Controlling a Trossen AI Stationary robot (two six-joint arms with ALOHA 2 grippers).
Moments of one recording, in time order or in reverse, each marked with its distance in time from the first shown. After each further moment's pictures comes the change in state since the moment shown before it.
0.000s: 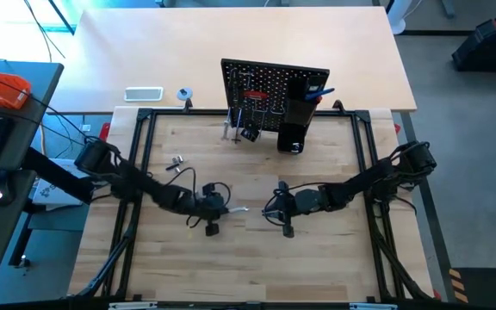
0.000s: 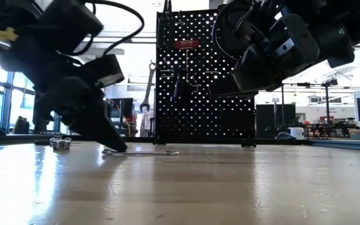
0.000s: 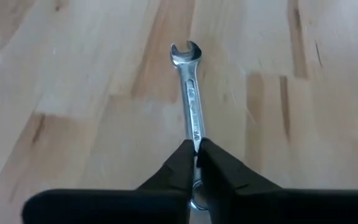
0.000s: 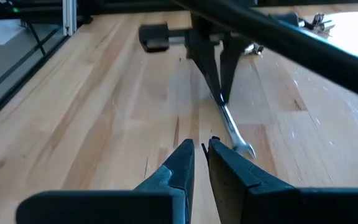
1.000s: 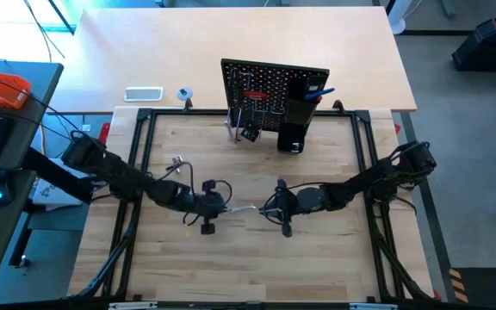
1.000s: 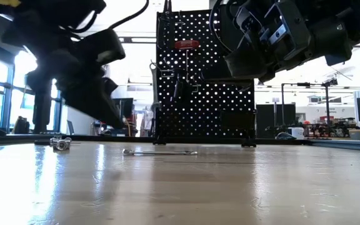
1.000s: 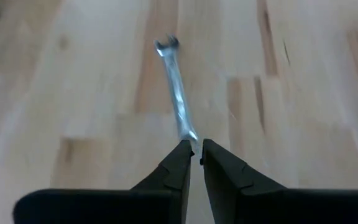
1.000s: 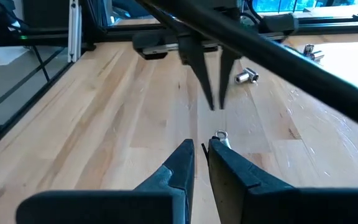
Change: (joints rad) left arm -0.006 -0.151 0.078 -0.246 0.023 0.147; right arm 0.000 -0.001 0.000 0.096 0.018 -0.023
